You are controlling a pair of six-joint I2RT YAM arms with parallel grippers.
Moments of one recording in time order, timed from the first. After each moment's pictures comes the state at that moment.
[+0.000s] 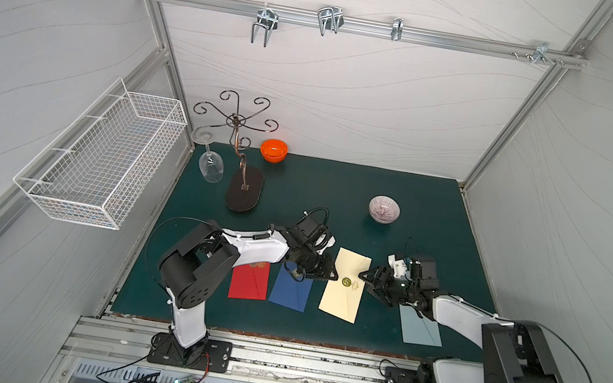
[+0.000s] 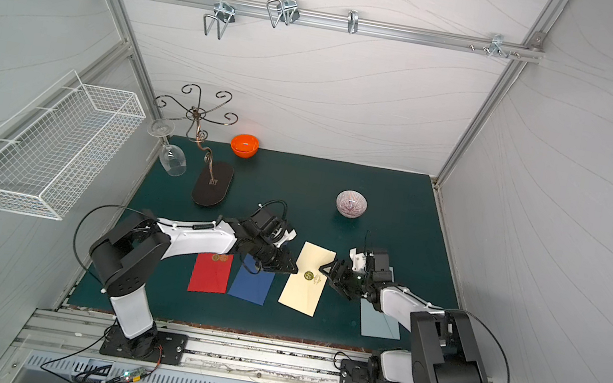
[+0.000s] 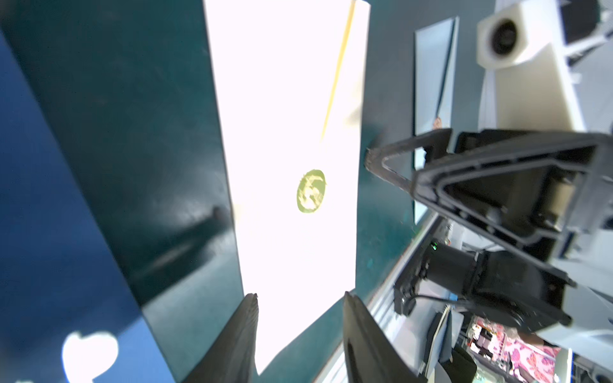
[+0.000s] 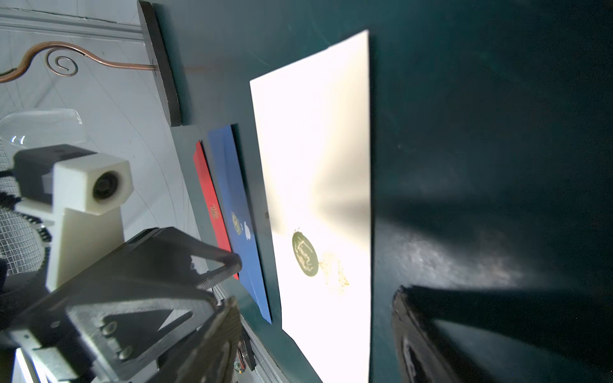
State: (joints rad) left arm -0.72 1.75 1.00 -0.28 0.59 -0.66; right arm 0.28 1.31 0.37 0.03 -0.69 0.80
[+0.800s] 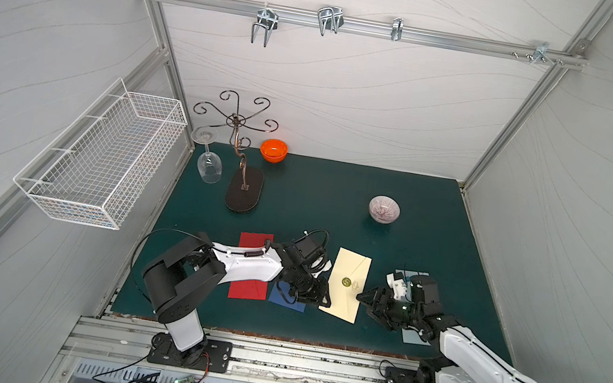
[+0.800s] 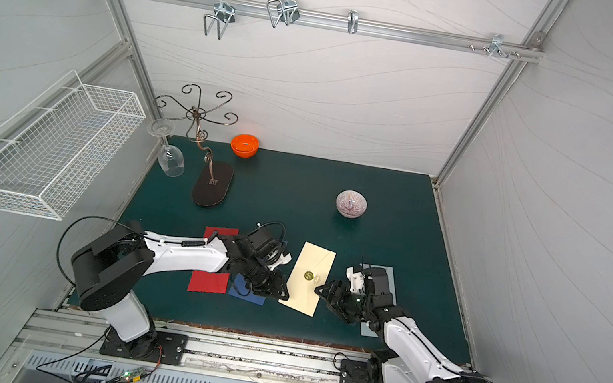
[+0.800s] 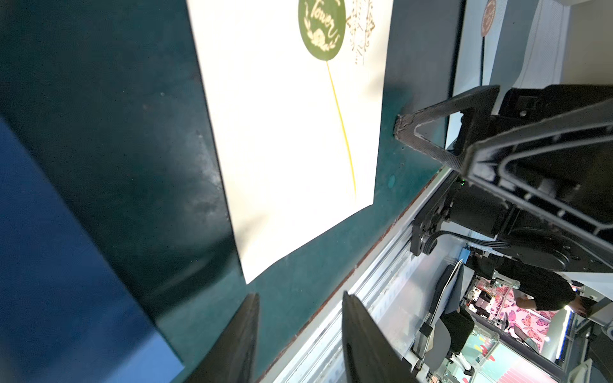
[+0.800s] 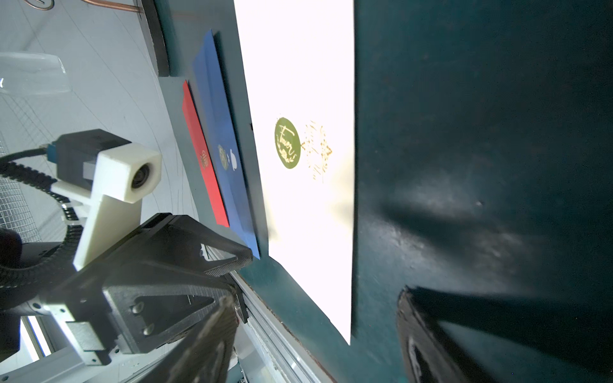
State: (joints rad) left arm -0.83 1.67 0.86 -0.33 0.59 -0.69; right arm 0.36 0.99 0.21 -0.12 -0.69 0.85
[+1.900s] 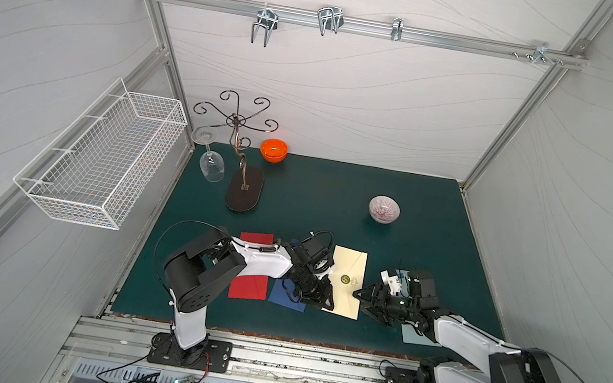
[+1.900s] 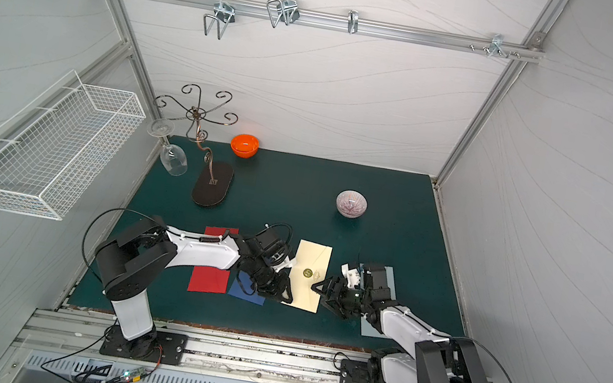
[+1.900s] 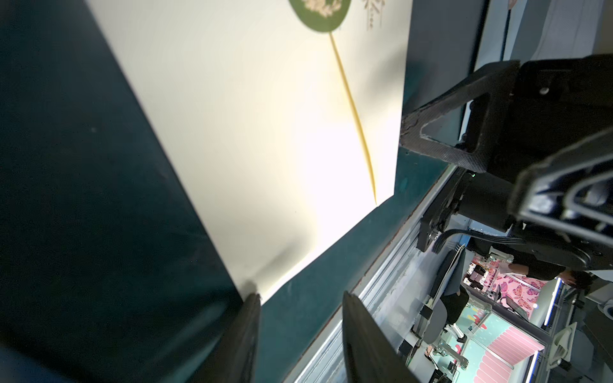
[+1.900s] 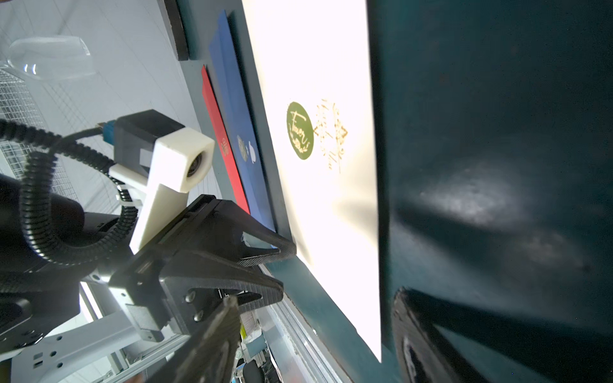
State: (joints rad) left arm -0.82 1.79 0.92 -0.33 0.64 -0.62; right arm 0.34 1.20 0.22 0.07 -0.83 0.85
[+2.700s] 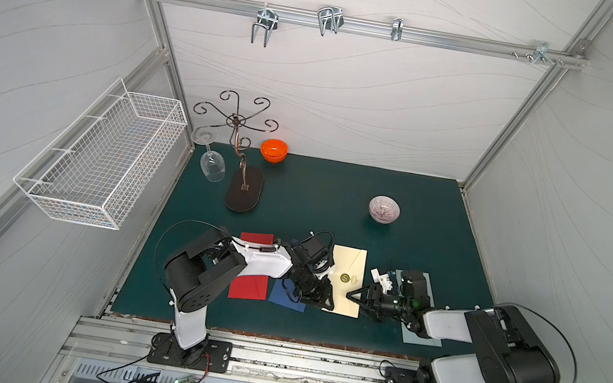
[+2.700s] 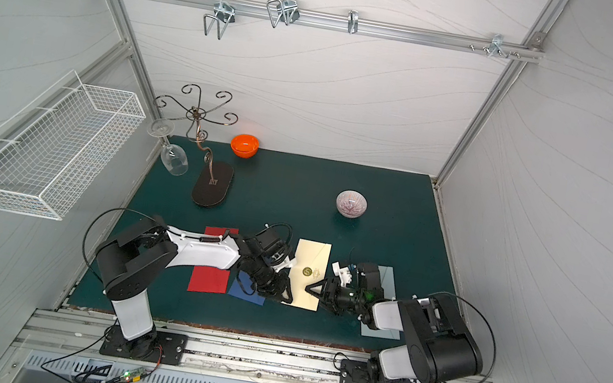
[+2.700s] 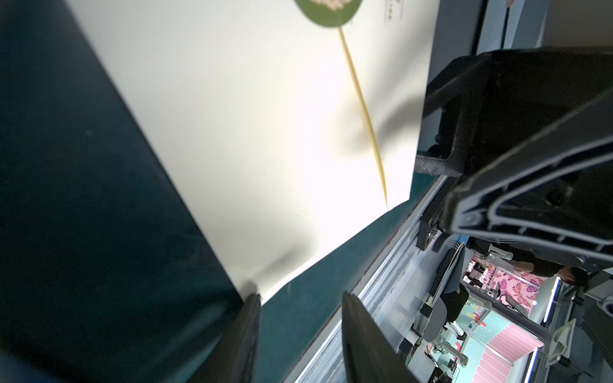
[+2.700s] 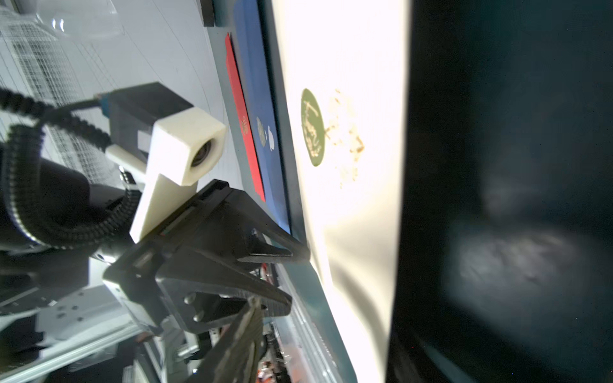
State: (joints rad) left arm -0.82 1.79 0.92 -0.32 0.65 -0.62; right arm 0.38 1.46 0.19 0.47 -0.93 0.89
